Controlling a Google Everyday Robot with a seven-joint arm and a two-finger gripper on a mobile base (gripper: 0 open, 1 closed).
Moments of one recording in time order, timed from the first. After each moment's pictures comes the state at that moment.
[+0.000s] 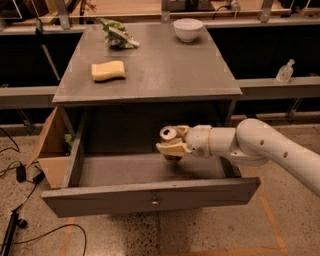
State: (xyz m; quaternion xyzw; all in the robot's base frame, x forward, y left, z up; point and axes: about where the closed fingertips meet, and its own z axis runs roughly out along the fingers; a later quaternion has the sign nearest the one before) arm 0.589 -0.023 0.715 -0.45 0.68 0.34 0.48
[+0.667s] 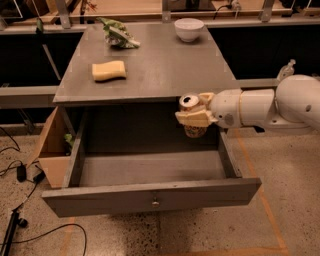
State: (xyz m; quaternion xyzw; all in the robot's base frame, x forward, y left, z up) arm 0.581 -0.077 0.843 -0.45 0.70 0.29 0.48
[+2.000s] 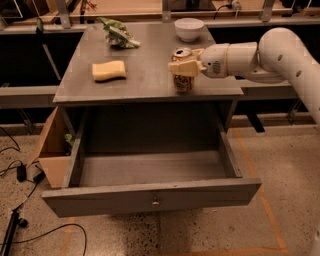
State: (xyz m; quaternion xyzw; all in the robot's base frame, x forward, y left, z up) arm 0.711 -0.063 0.915 -0.42 0.67 0.34 0.51
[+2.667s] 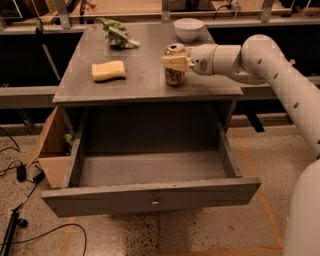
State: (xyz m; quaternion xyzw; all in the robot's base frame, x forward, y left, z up) arm 0.769 -0.048 0.896 -0.37 0.68 0.33 0.53
